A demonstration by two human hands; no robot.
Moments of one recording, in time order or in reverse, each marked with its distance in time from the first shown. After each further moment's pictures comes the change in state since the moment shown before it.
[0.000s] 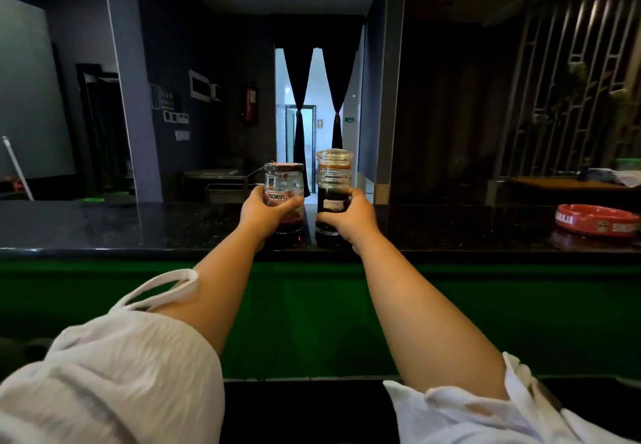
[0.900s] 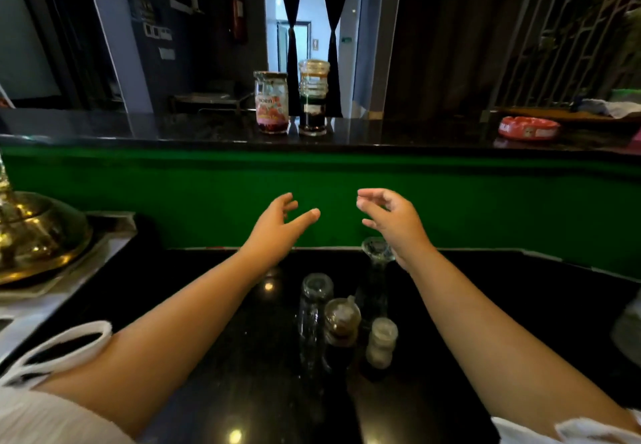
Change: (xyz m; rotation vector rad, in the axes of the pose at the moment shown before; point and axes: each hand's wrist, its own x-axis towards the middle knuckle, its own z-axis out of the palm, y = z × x) left_hand -0.256 -0.009 0.003 0.087 -0.251 -0.115; right_hand -0.217 0.031 -0.102 0.139 -0.047 0.153
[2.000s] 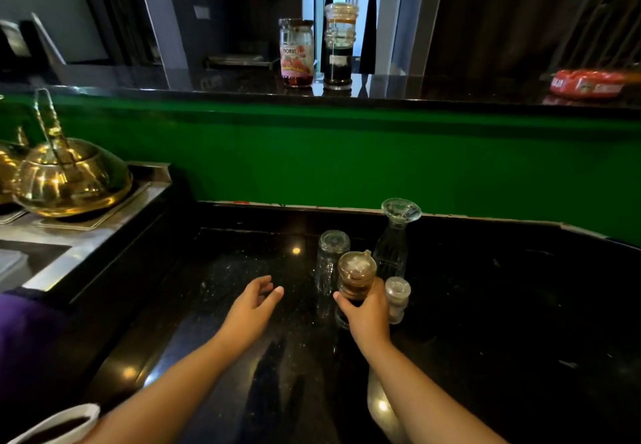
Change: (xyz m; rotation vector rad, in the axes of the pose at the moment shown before) left_hand -0.136 -0.128 0.003 0.089 0.015 -0.327; right_hand -0.132 0.163 0.053 -0.280 0.087 0.177
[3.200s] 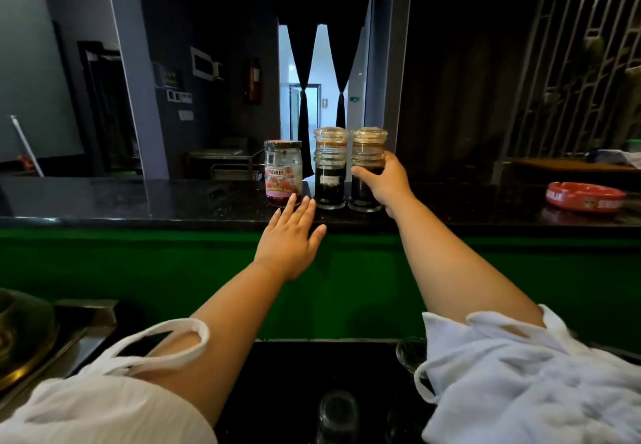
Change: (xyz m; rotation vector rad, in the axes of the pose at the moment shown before) left_hand 0.234 0.226 -0.035 0.896 0.216 0.639; right_hand 0.311 -0.274 -0.054 0.171 0.064 -0.412
